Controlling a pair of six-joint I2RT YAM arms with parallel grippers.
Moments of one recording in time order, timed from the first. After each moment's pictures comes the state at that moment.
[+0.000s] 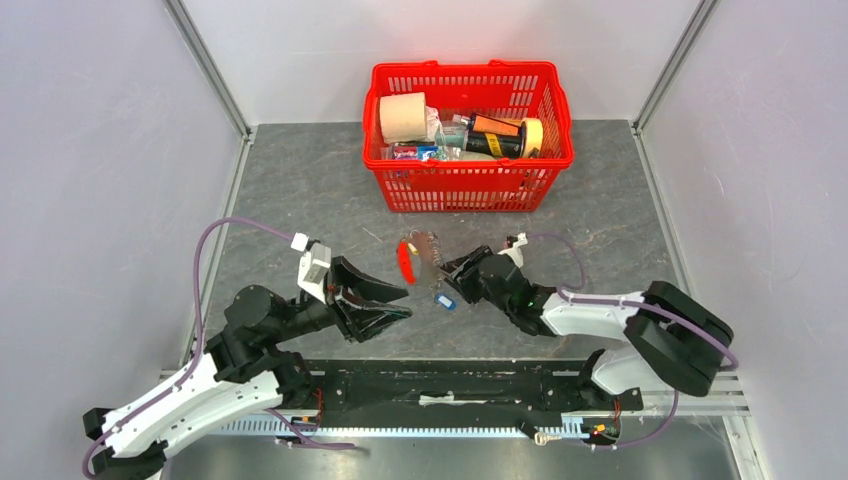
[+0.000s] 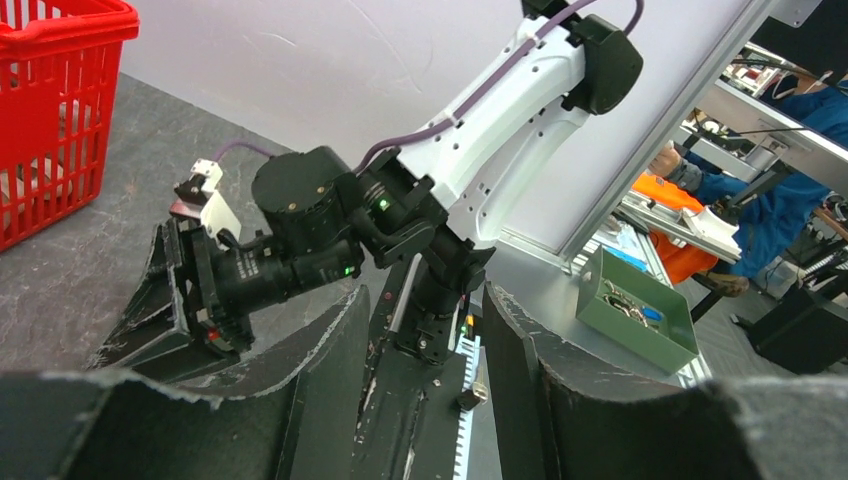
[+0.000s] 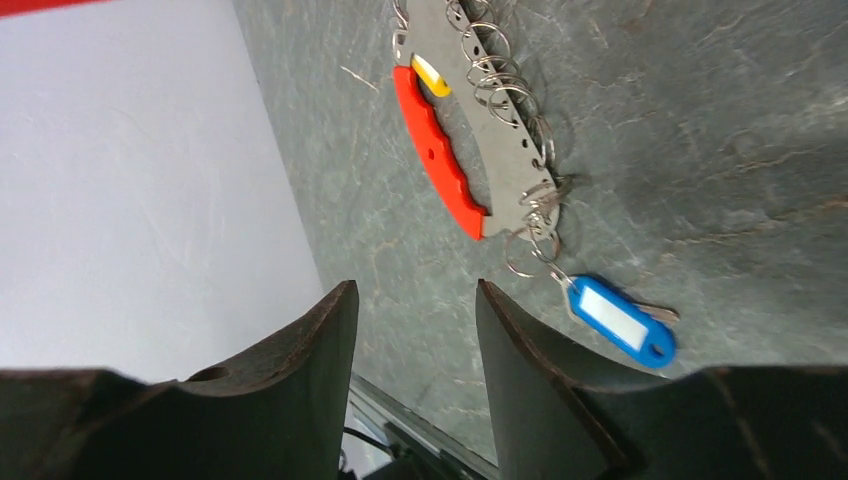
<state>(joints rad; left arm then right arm) -0.98 0.41 0.59 0.04 0.31 -0.46 0.90 1.42 0.48 0.46 0.27 1.54</state>
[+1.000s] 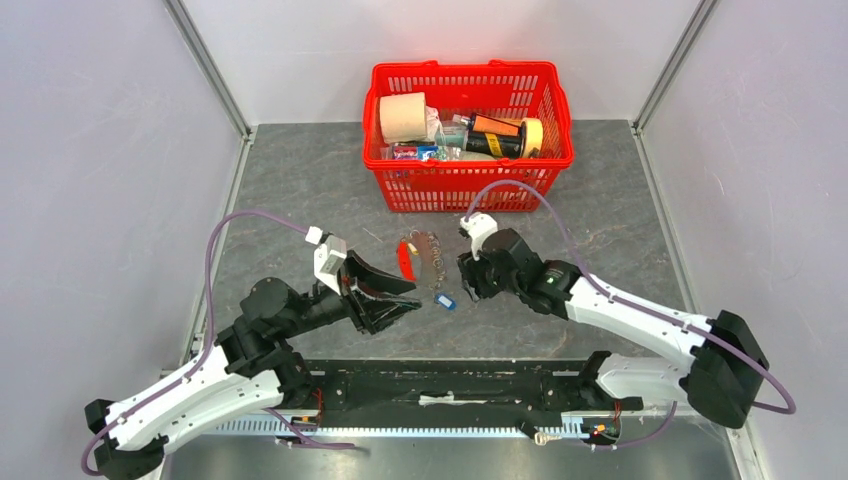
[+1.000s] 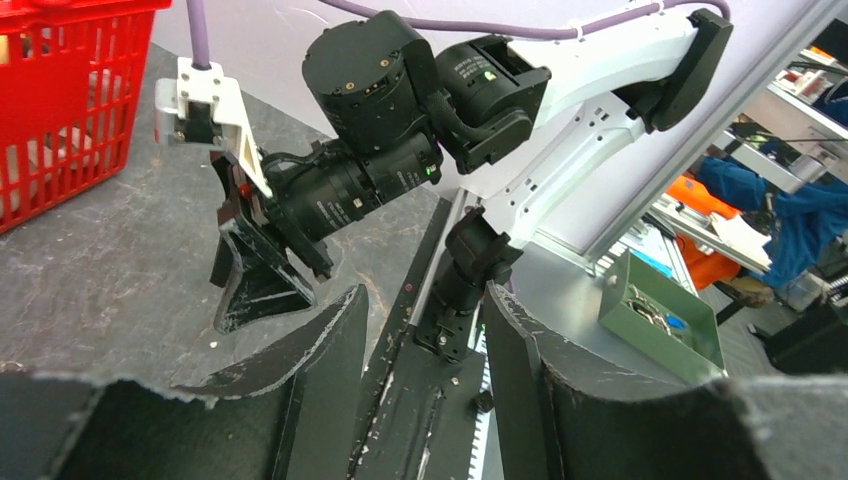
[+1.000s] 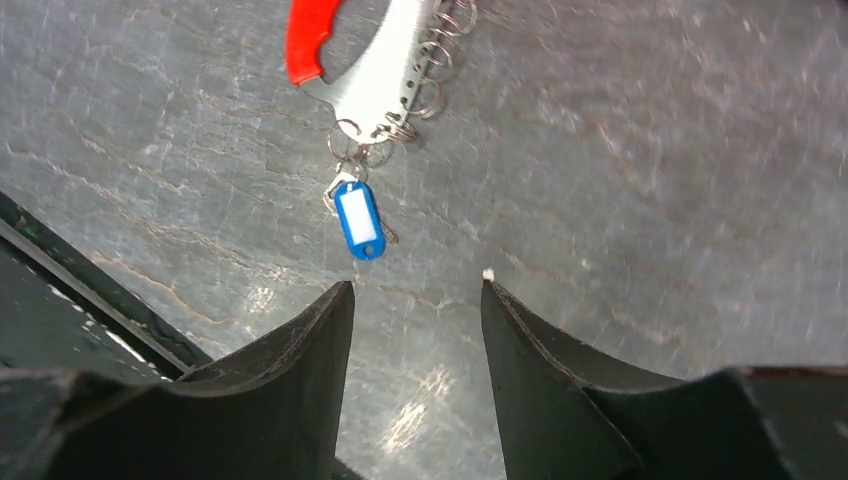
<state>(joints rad) -0.98 0.49 0.59 0.06 0.28 -0.46 0.87 1.16 0.77 -0.34 0.13 0.28</state>
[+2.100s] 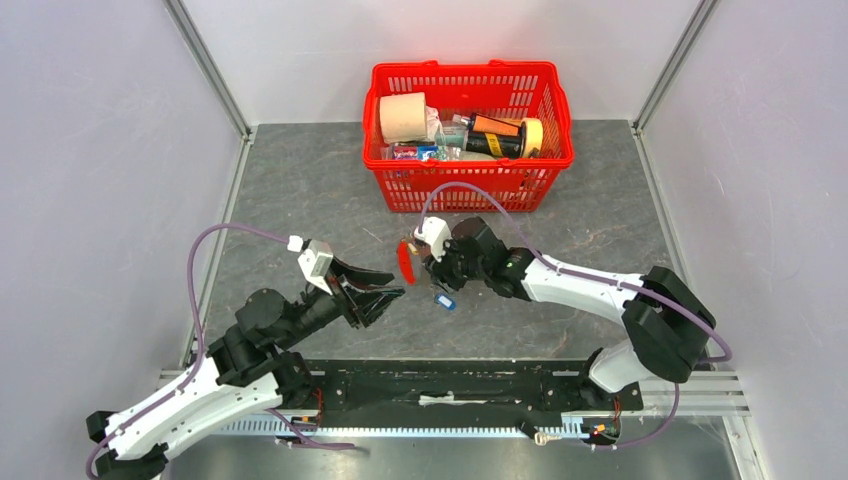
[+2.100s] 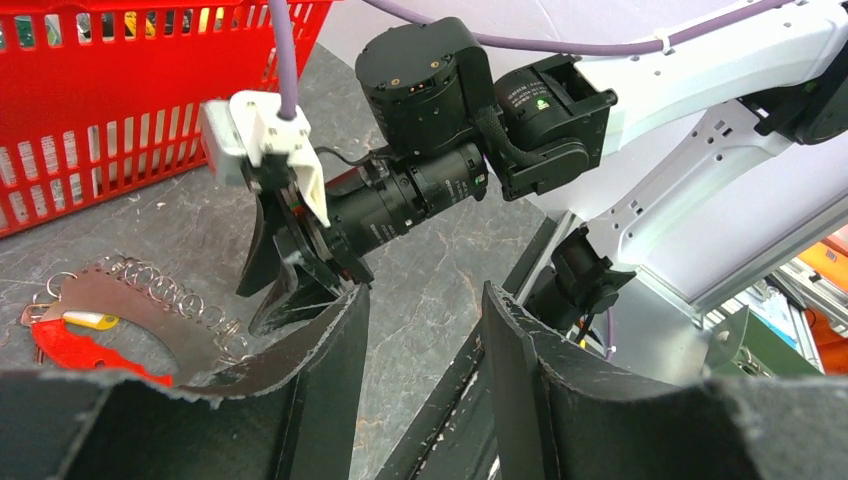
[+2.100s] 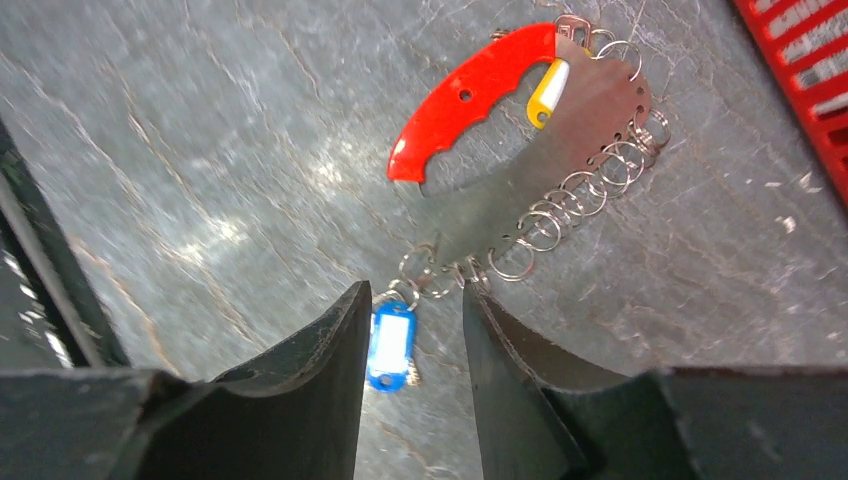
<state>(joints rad) -0.98 0.37 0.53 -0.08 0.00 -0.42 0.87 1.49 0.86 -0.04 -0.16 -0.21</state>
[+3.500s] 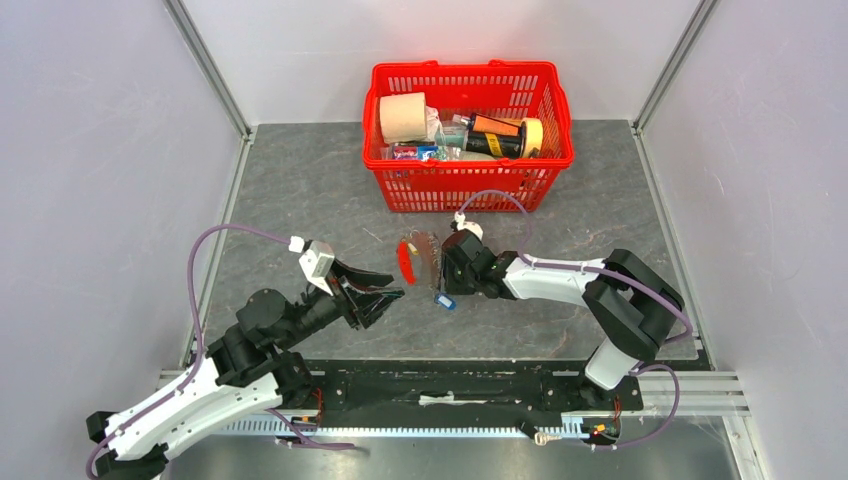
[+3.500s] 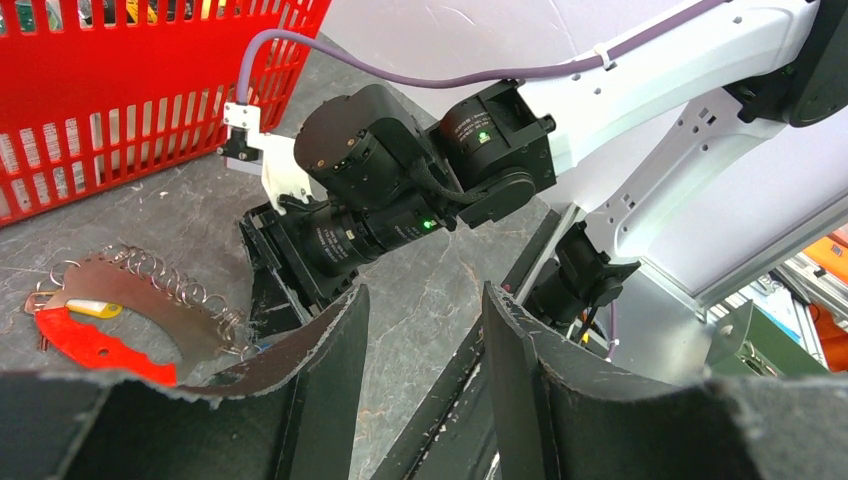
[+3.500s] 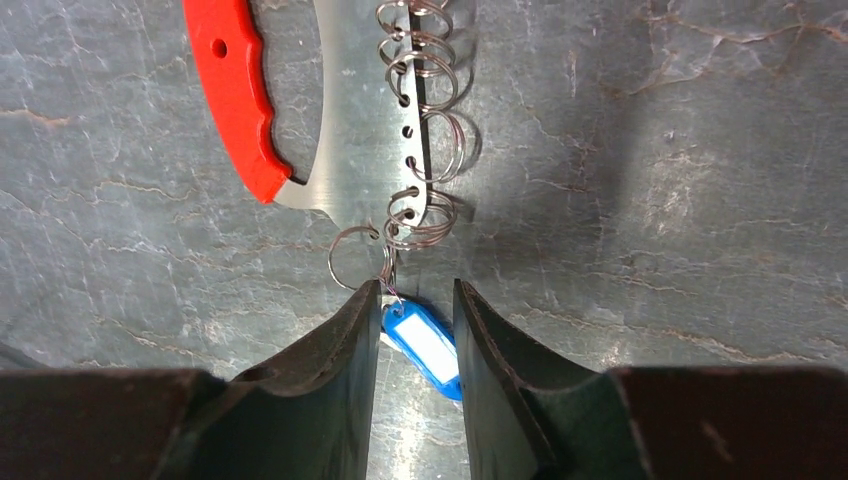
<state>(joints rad) -0.98 0.36 0.53 -0.10 0.00 -0.42 0.87 1.65 0.86 -0.11 0.12 0.77</state>
